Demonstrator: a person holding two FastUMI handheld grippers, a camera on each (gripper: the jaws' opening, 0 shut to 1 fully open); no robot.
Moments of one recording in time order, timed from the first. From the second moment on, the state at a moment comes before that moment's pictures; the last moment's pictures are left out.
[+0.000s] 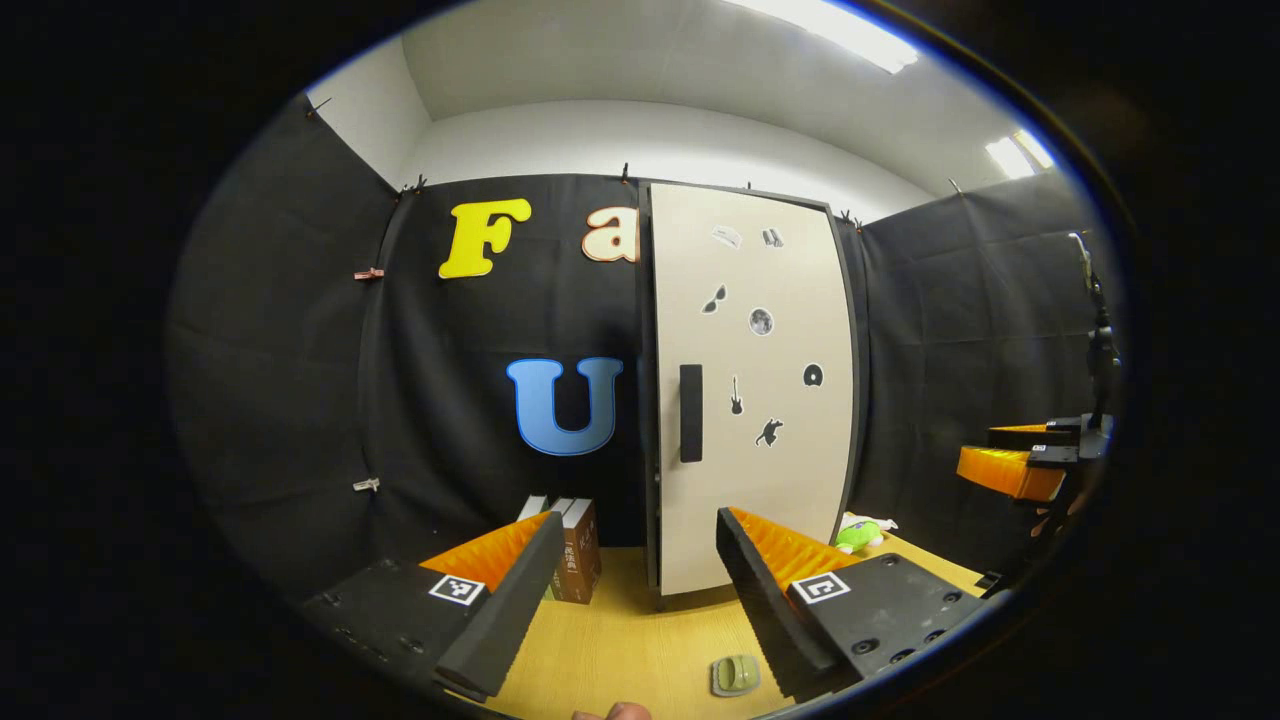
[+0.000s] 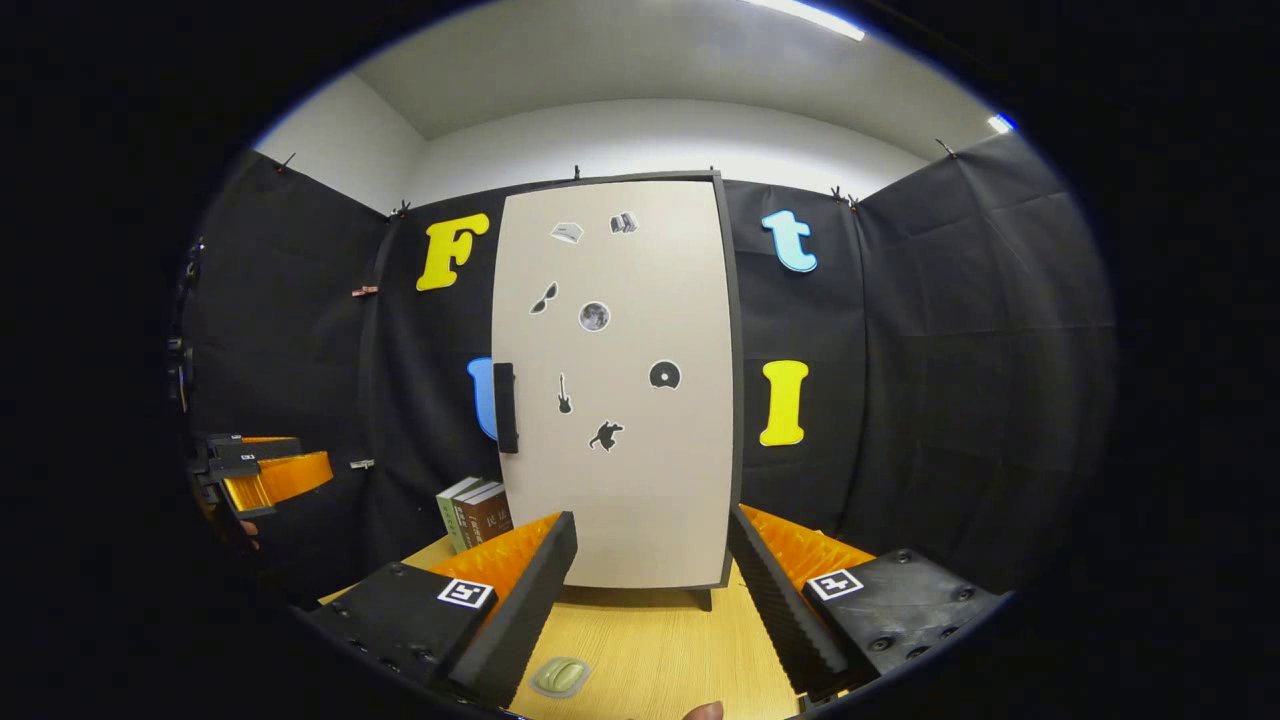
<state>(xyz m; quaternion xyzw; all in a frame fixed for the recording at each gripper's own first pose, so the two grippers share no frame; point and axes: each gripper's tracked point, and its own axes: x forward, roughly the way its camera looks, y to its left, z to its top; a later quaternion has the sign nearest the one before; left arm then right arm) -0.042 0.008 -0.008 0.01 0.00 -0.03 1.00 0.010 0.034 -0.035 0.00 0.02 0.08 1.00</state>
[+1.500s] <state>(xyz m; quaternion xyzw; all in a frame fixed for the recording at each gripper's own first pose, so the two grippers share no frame) -0.032 0.018 -0.016 0.02 0.01 -0.03 1.00 0.010 0.038 -0.041 0.00 0.03 0.07 1.00</state>
